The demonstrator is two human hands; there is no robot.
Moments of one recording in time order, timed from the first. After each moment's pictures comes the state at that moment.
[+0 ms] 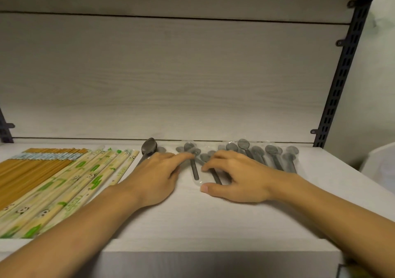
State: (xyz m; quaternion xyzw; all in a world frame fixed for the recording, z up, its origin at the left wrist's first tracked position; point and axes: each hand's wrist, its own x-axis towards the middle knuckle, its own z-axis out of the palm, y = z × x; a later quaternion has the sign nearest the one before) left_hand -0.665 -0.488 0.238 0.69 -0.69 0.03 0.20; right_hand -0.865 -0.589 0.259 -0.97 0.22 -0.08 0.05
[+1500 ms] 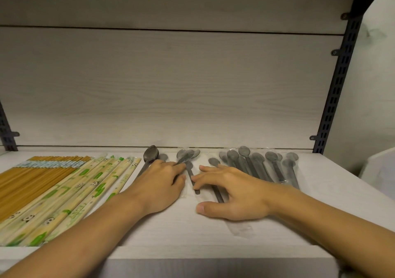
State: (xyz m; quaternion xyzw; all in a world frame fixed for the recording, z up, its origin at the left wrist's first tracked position) left_hand -0.664 -0.494 0.235 0.71 -0.68 0.05 0.18; right_hand -0.860 -0.572 0.257 -0.98 0.14 -0.08 0.12
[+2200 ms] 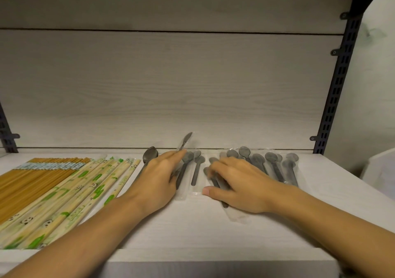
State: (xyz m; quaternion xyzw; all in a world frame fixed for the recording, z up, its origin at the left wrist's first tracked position) left_hand -0.677 -0.486 0.247 0.68 -0.66 0.08 0.31; right_hand -0.866 -0.581 0.260 -0.96 0.23 -0.13 -0.01
